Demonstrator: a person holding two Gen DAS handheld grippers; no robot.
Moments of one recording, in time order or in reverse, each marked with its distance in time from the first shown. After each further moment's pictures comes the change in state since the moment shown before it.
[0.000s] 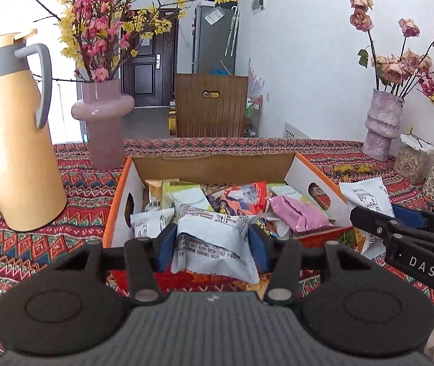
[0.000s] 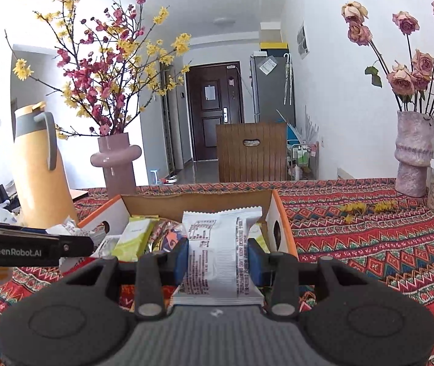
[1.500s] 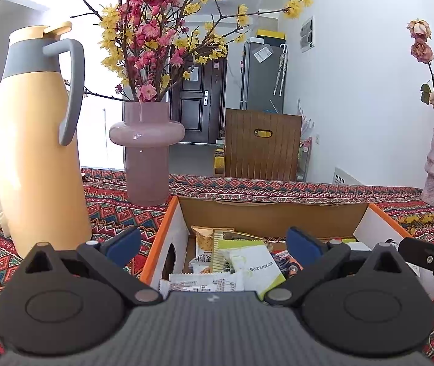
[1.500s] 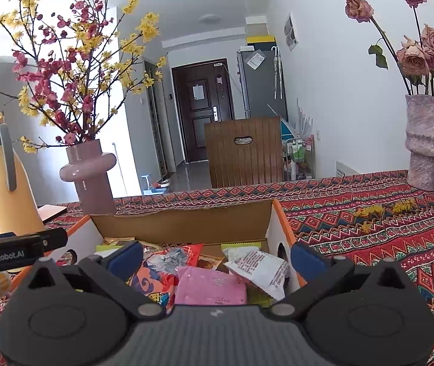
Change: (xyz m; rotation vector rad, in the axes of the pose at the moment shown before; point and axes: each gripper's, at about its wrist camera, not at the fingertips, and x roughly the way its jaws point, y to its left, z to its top) left arm 0.075 0.036 0.009 -0.085 -0.162 0.176; right arm 0.091 -0.020 0.013 0.082 0.019 -0.020
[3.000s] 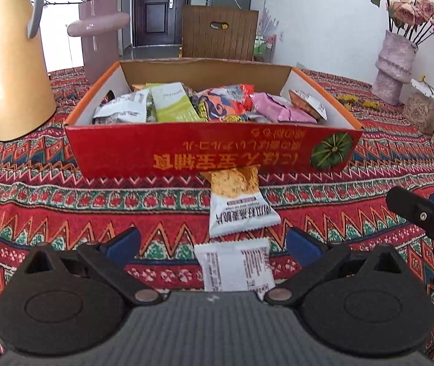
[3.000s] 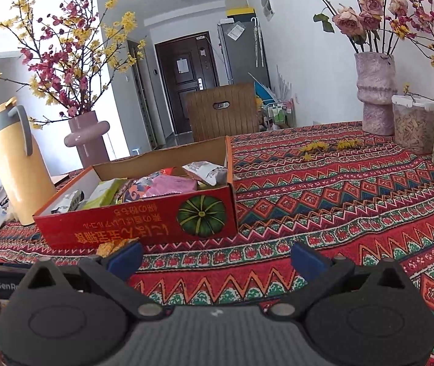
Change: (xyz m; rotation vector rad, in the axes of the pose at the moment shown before) left arm -0.084 -0.064 -0.075 0.058 0.440 -0.121; right arm -0.126 -0.047 -0.068 0.073 0.127 -0.032
